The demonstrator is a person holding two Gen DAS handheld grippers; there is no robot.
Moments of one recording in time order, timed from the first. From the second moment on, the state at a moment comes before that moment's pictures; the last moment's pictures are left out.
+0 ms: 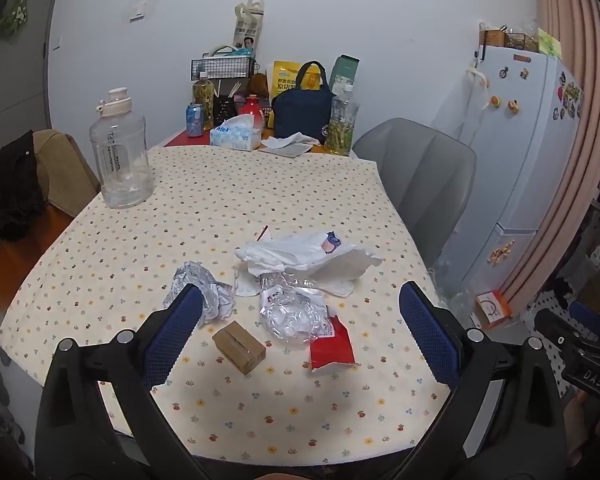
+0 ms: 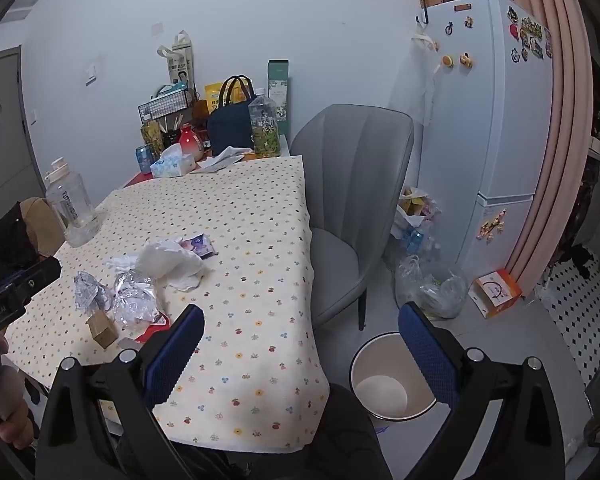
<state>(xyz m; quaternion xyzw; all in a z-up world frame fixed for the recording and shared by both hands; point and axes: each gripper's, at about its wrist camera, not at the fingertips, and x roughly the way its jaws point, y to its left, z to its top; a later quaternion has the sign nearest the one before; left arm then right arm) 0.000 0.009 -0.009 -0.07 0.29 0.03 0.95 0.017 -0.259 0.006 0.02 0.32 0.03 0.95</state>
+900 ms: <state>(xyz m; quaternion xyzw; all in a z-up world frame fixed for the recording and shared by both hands) 0.002 -0.001 -0.015 -0.06 0.30 0.02 0.95 0.021 -0.269 -0.003 0.04 0.32 0.02 0.95</state>
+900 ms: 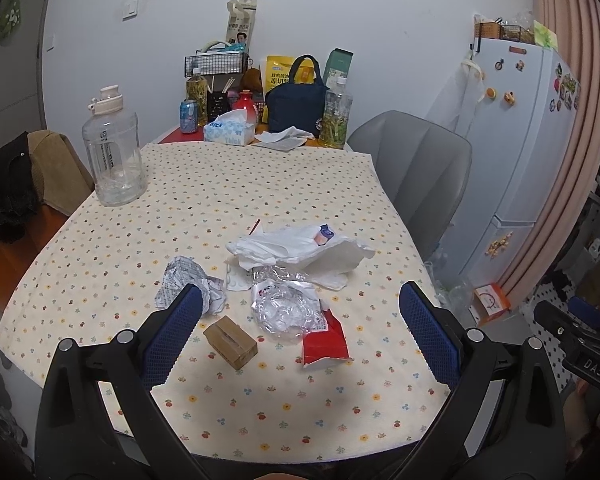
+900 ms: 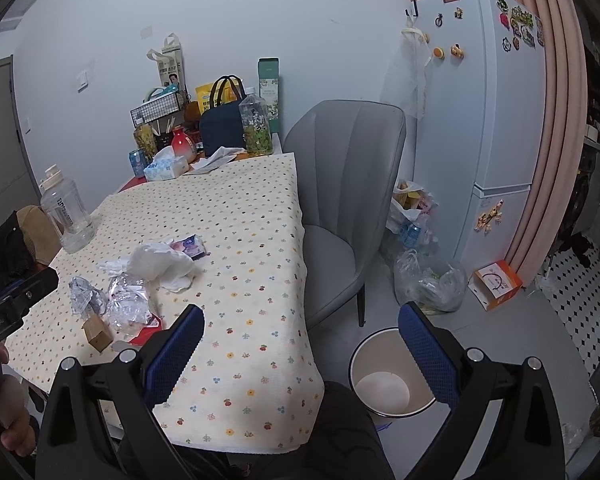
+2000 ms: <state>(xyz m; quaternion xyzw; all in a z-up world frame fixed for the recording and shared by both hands) 0.004 0.000 -0.020 -0.07 0.30 0.02 0.95 0.022 -0.274 -0.006 0.05 0.32 0.02 0.95</state>
